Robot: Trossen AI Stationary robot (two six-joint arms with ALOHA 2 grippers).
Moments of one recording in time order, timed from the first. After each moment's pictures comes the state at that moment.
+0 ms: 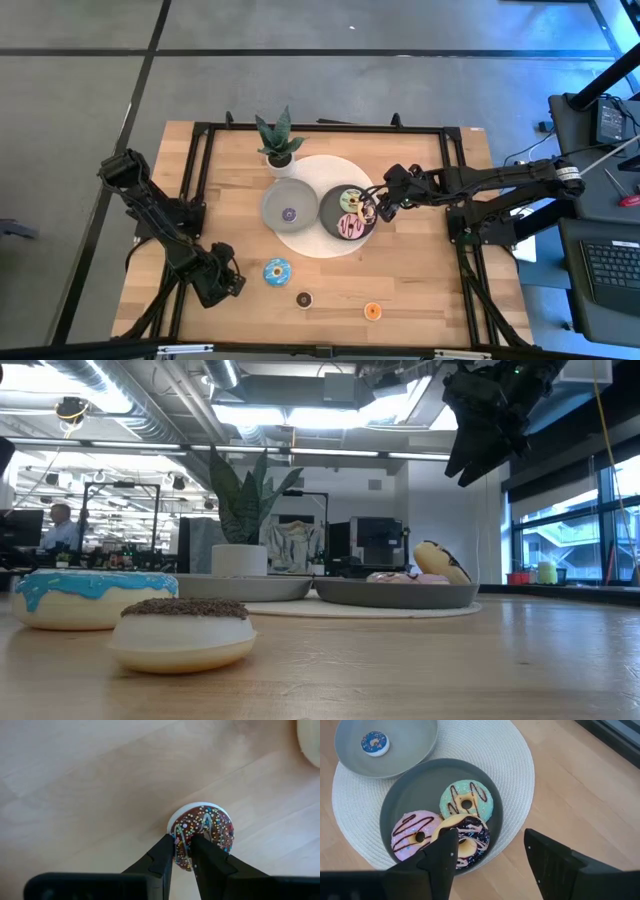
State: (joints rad) left arm -0.91 1.42 0.66 -0.59 -0.17 -2.07; right arm 0.06 1.19 0.94 -0.77 0.40 0.67
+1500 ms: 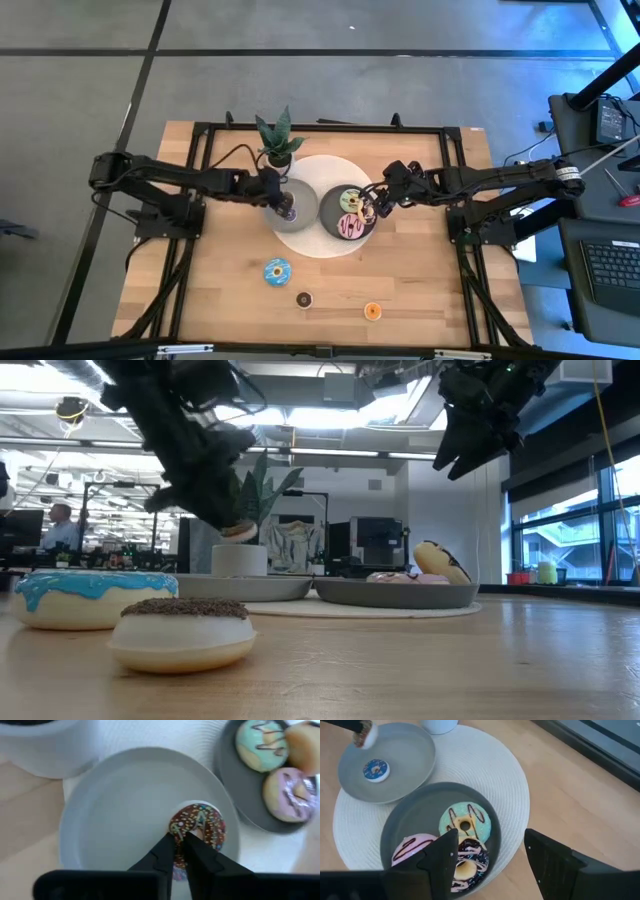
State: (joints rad) left arm 0.09 1.31 0.72 -0.35 -0.22 -0.91; right arm 0.06 1.19 0.94 -0.70 0.47 0.68
